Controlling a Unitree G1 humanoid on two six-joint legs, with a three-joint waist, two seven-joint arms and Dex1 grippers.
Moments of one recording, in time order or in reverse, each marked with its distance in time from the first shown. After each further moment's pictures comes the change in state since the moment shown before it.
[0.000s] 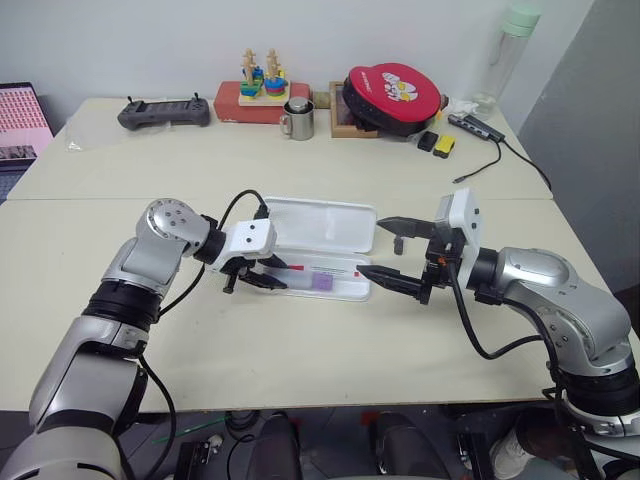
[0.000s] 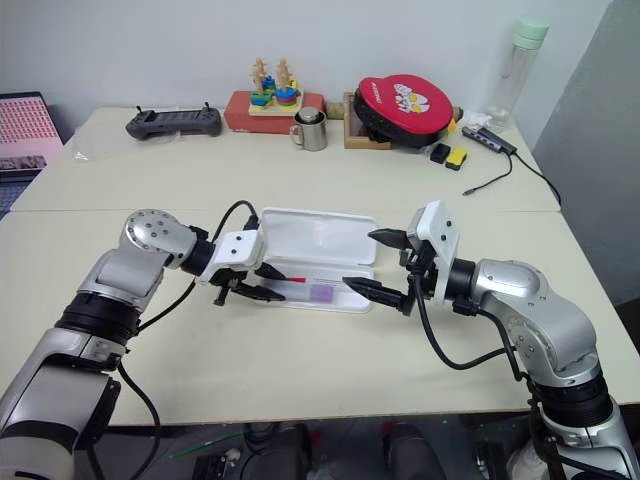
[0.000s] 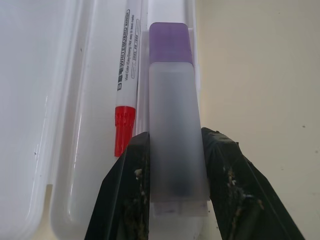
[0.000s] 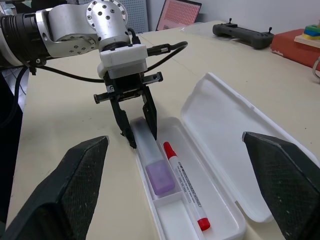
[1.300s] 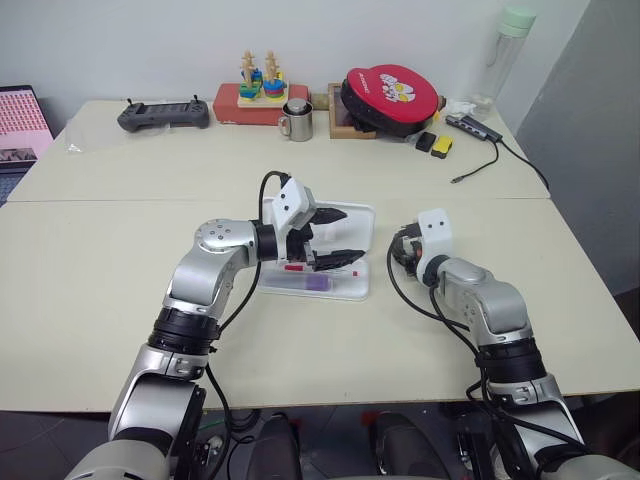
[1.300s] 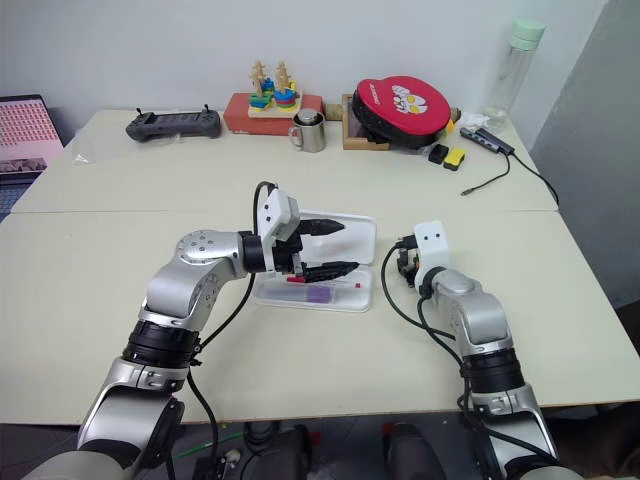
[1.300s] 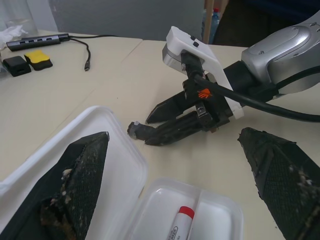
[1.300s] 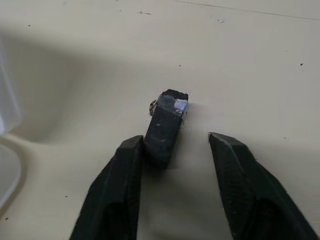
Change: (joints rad) left arm 0.113 -0.325 0.190 -0.333 -0.273 0.371 0.441; right arm -0.090 0.358 -0.002 0.510 -0.421 0.126 -0.594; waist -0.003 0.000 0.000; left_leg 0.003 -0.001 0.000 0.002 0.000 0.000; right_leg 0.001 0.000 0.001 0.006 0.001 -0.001
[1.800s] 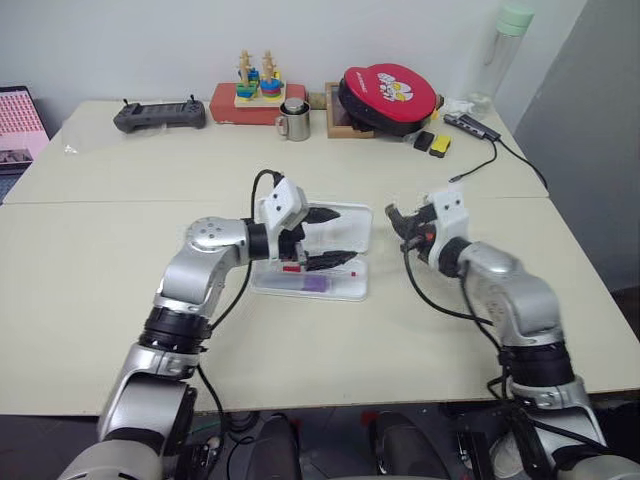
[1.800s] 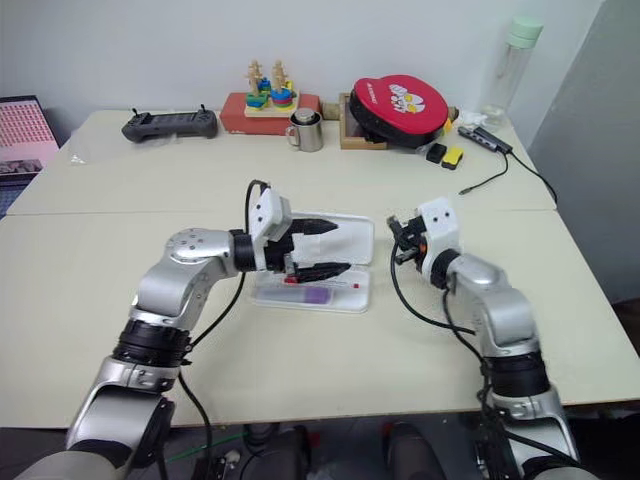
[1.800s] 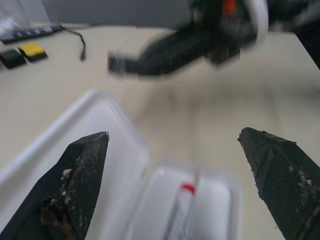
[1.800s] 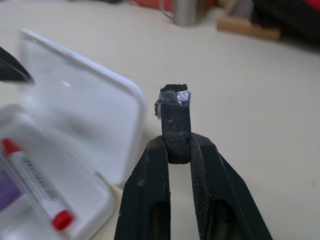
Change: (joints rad) left arm 0.070 0.173 0.004 -0.023 -0.020 -0.022 -0.129; right arm 0.046 -0.236 -0.013 -0.299 0.157 -0.114 0.412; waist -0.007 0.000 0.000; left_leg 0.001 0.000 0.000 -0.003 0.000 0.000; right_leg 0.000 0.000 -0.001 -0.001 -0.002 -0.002
